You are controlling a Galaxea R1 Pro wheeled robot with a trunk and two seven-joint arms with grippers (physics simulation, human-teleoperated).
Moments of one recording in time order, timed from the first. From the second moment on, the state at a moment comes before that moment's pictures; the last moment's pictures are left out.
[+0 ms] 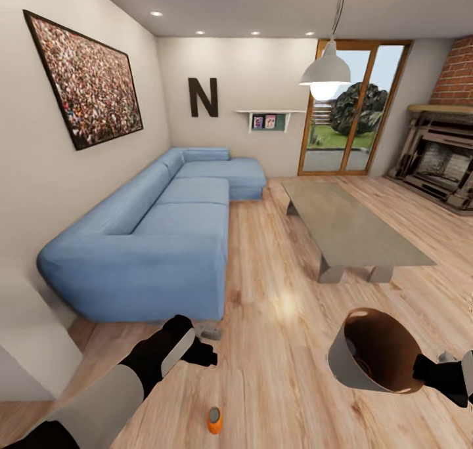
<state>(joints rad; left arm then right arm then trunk) -0.74 -0.03 -0.58 -0.65 0.53 0.93 0.13 -0.61 -0.32 -0.81 -0.76 0.12 1.04 0.22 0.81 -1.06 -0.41</state>
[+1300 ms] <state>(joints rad) -0.74 -0.03 -0.59 -0.66 0.53 0.93 0.13 -0.60 -0.32 -0.93 -0.76 0.13 1.04 0.21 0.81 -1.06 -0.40</state>
